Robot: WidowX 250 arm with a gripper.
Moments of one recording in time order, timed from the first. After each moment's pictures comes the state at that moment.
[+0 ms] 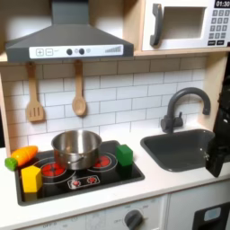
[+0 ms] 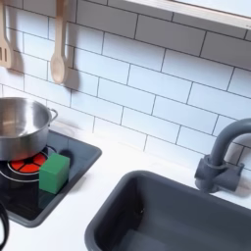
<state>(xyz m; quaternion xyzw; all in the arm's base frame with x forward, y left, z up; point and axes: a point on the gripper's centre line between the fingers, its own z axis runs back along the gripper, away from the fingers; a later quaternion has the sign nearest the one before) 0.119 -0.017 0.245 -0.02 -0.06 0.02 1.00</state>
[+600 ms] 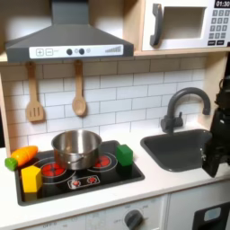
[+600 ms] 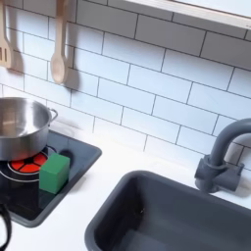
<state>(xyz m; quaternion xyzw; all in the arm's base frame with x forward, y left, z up) 0.127 -0.016 0.240 -0.01 -0.06 0.02 1.00</state>
